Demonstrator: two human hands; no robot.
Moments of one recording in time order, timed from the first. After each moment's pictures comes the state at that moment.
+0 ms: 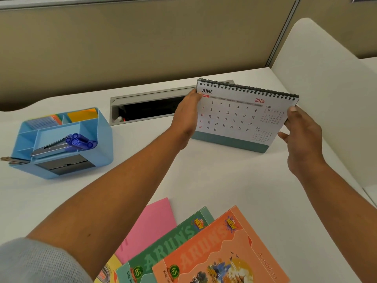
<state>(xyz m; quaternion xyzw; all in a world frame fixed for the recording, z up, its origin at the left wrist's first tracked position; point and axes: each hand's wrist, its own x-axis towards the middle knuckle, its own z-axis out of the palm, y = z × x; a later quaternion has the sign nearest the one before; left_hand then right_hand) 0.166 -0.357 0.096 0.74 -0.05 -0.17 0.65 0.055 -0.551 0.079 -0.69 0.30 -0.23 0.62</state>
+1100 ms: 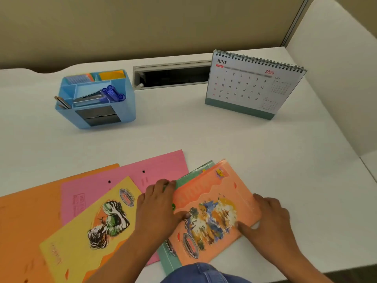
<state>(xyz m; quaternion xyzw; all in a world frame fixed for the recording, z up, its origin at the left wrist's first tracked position) -0.094 -0.186 -0.004 0.97 -0.11 -0.18 0.09 -0.188 -0.437 -0.008 -0.93 0.23 0.16 0.22</state>
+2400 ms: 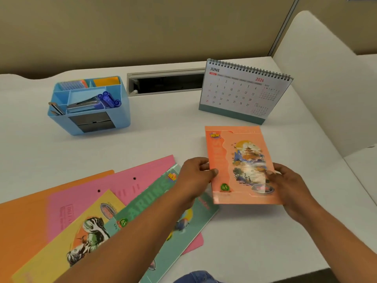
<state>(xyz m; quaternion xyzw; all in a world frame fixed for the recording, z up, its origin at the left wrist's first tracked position) -0.040 -0.278 0.034 0.69 0.05 -0.32 0.64 -0.122 -0.500 0.024 -0.67 0.36 0.01 0.65</state>
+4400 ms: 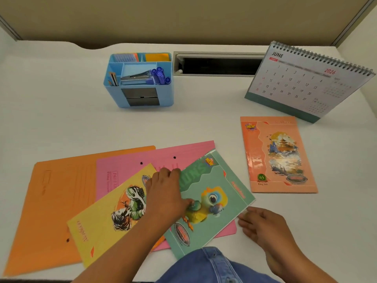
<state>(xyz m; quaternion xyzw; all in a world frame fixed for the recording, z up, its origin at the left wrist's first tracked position) -0.087 -0.127 0.003 0.97 -0.01 -0.19 0.12 -0.168 -0.348 0.008 -0.64 0.45 0.20 0.59</state>
